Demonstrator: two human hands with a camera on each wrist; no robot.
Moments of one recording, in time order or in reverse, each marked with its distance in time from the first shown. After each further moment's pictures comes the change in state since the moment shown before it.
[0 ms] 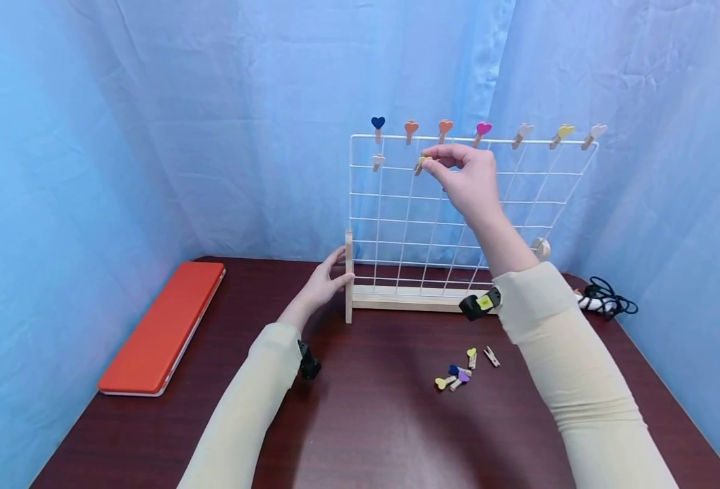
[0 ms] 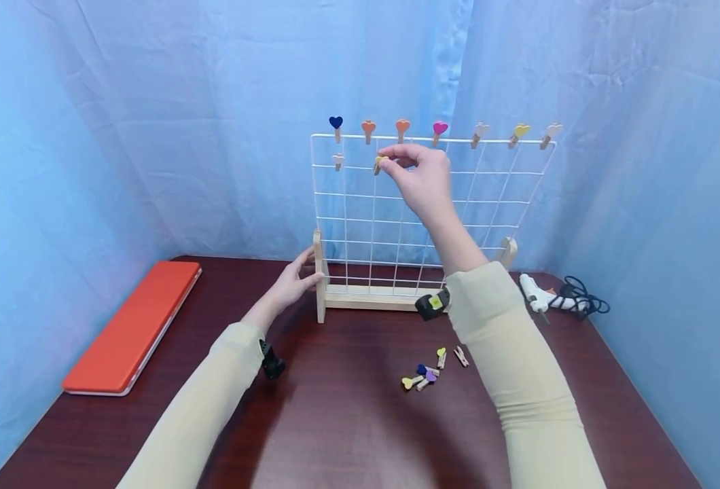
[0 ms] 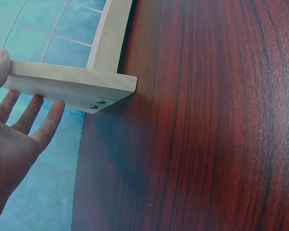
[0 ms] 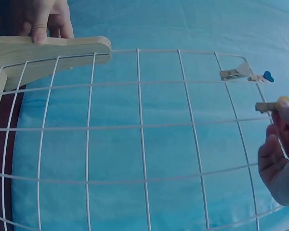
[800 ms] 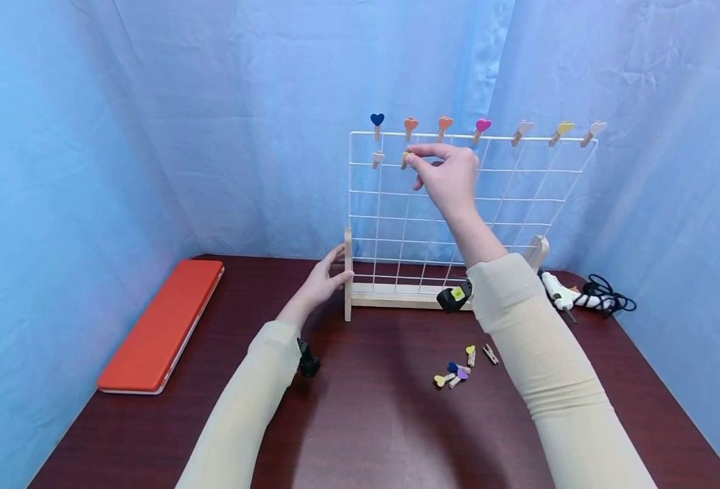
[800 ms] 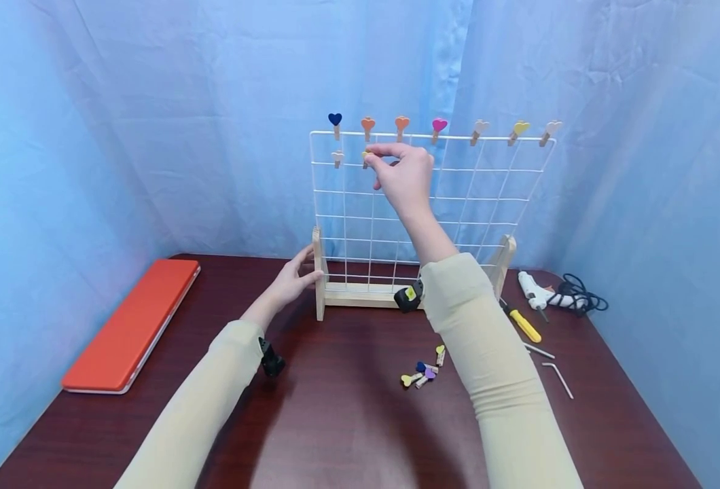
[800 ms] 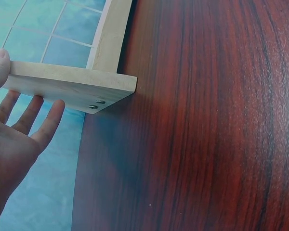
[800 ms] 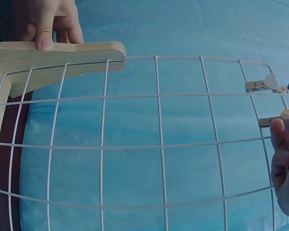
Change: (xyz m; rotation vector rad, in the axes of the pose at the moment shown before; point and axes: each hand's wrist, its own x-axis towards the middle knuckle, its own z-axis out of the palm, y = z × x) left_hand -0.011 0.023 0.000 -0.004 -0.015 0.025; right_hand 0.010 0.002 0.028 0.006 0.101 0.005
